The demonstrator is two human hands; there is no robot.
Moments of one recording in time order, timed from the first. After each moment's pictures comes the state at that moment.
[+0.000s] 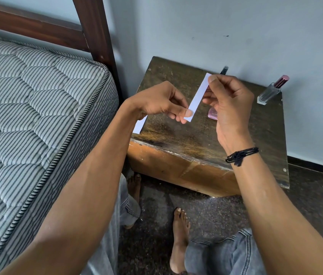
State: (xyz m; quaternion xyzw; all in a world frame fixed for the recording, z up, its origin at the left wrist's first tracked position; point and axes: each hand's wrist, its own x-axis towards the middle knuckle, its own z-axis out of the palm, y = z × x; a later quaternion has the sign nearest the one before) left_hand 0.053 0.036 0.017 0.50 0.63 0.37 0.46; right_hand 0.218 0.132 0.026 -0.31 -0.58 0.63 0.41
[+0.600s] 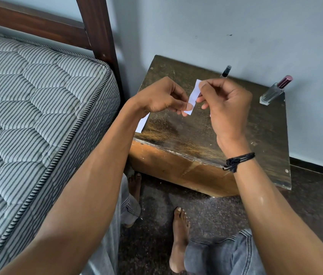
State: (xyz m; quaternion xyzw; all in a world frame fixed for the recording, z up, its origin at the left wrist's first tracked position) left_hand 0.051 0.040 0.012 0.48 0.66 0.41 0.41; right_hand 0.217 0.116 0.029 -0.28 -0.70 0.52 0.41
